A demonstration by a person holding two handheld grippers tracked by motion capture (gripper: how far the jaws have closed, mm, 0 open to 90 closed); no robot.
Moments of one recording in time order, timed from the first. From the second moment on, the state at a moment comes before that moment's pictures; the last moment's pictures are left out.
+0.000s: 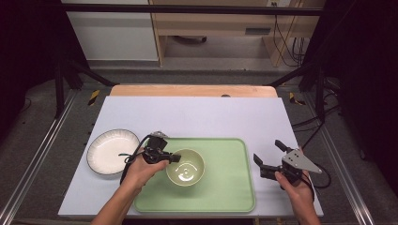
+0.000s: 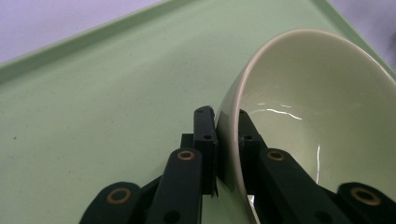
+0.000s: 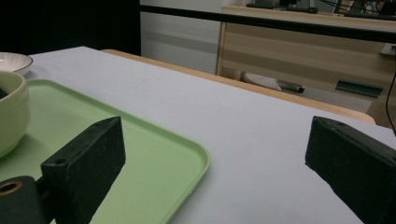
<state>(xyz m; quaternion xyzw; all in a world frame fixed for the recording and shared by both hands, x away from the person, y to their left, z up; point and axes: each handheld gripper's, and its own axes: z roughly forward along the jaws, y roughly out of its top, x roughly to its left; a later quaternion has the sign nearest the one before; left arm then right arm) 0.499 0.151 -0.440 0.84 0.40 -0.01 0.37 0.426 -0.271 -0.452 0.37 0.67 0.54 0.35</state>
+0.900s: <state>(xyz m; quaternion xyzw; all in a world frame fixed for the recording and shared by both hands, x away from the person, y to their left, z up) 0.500 0.150 -0.443 0.84 0.41 -0.01 0.36 0.426 -0.272 -0.452 0.37 0.67 0.54 0.35</state>
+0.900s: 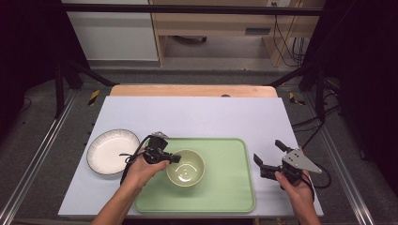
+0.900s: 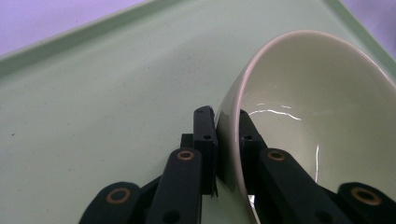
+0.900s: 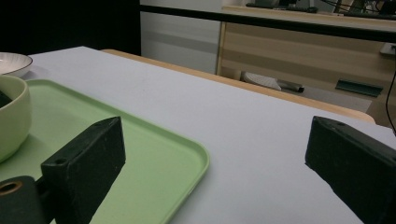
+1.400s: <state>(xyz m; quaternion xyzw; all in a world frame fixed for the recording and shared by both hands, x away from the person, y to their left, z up) 0.503 0.152 -0.446 0.84 0.41 -0.02 0.36 0.426 -0.271 -0.453 0.37 0.68 0.54 0.35</state>
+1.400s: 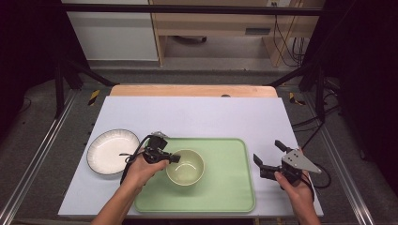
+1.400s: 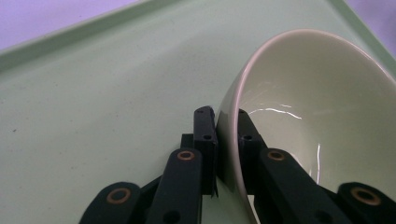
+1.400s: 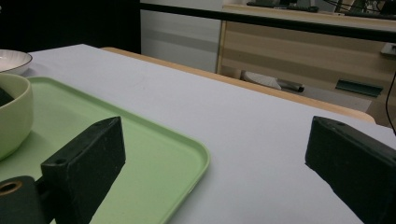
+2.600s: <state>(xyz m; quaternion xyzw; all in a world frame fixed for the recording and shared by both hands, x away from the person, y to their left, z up) 0.496 0.159 -0.437 0.84 0.38 0.03 0.38 0.426 -0.271 -0.452 0.37 0.68 0.54 0.34</state>
